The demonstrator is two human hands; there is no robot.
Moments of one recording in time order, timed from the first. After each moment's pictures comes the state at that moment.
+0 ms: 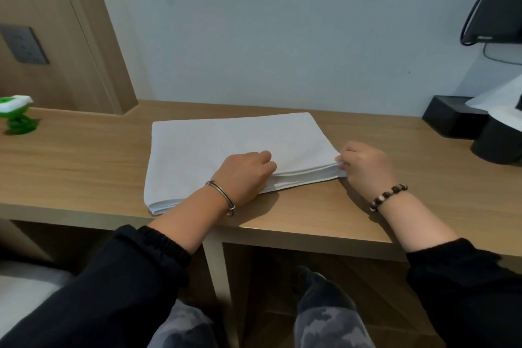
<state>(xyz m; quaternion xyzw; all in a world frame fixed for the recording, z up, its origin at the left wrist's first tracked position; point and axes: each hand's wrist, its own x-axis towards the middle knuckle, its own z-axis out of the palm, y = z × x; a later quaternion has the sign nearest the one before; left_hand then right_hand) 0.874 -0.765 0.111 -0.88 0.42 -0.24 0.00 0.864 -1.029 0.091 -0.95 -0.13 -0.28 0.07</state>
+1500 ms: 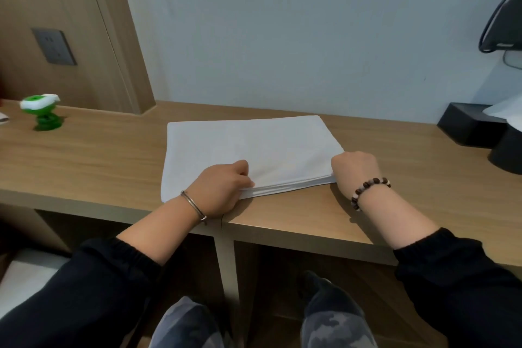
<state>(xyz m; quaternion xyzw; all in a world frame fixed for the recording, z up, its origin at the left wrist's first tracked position) 0.870 -0.704 0.094 -0.91 0.38 -0.15 -0.04 0.877 -0.975 0.103 -0.97 0.01 -0.06 -0.25</state>
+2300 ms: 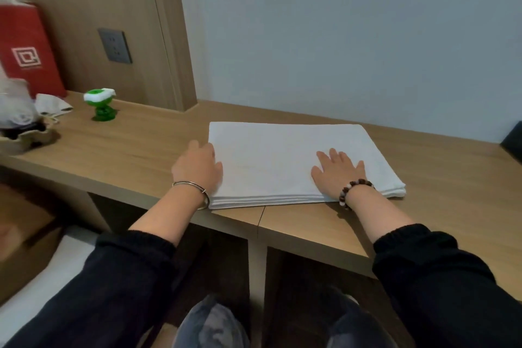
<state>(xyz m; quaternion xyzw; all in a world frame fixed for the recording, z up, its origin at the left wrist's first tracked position) 0.904 -0.627 0.088 -0.98 -0.11 -0.14 -0.13 0.940 -0.908 0.071 -1.00 -0.03 0.03 0.05</state>
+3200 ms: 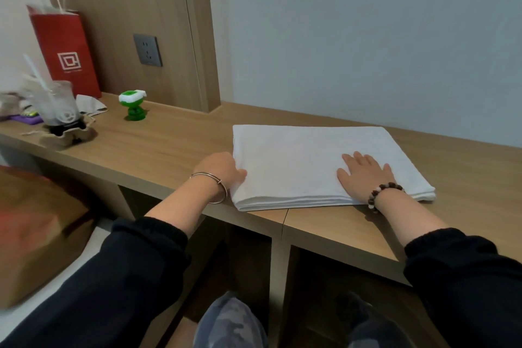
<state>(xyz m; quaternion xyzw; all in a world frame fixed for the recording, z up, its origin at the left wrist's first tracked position) 0.897 -0.611 0.108 -0.99 -0.09 0.01 -0.11 0.942 -0.916 0.068 -1.00 -0.03 0.01 0.04</state>
